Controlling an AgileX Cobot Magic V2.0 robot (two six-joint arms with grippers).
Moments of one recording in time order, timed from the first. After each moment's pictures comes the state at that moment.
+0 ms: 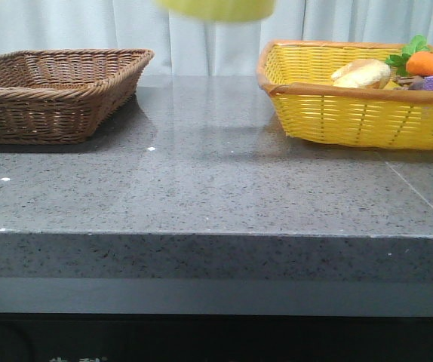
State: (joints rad) left arm -0.02 0.47 -0.40 0.06 0.27 -0.14; right arm 0.54 1.57 -1.51 0.14 0.65 -0.16
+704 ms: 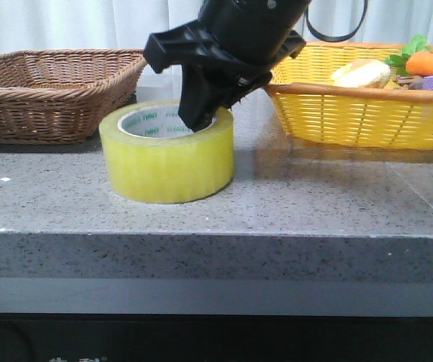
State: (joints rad) left arm -0.02 0.47 -0.40 0.06 0.27 -0.14; right arm 0.62 1.70 -1.34 0.16 0.54 -0.17
